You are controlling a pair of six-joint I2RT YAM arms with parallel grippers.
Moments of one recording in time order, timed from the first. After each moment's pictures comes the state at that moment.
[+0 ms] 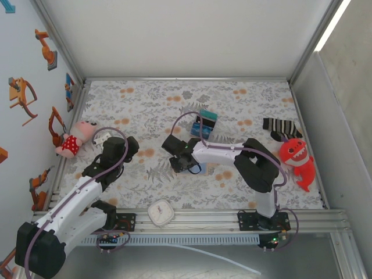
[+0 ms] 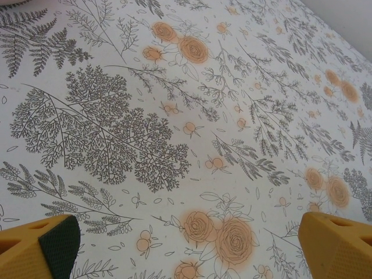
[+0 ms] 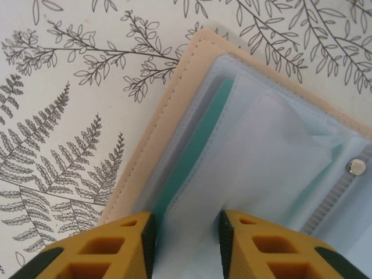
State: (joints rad) left arm -0.43 0.86 0.48 -0.34 -0.38 -0.83; right arm 1.01 1.93 1.27 -0.61 0.06 0.53
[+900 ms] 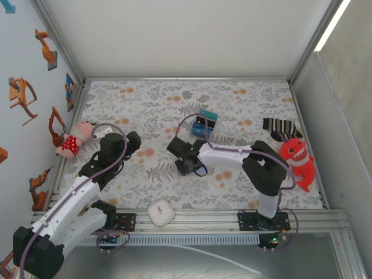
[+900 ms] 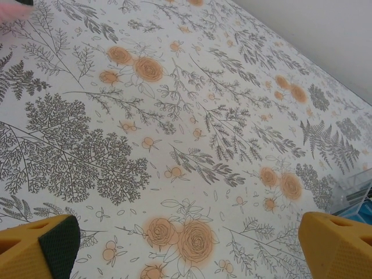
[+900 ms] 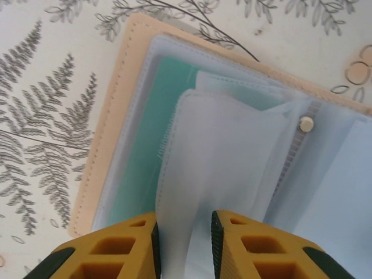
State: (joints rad) left arm -0.46 0.83 0.56 -0.36 -0.35 -0.76; right arm 1.01 1.84 1.19 -0.67 0.09 0.50
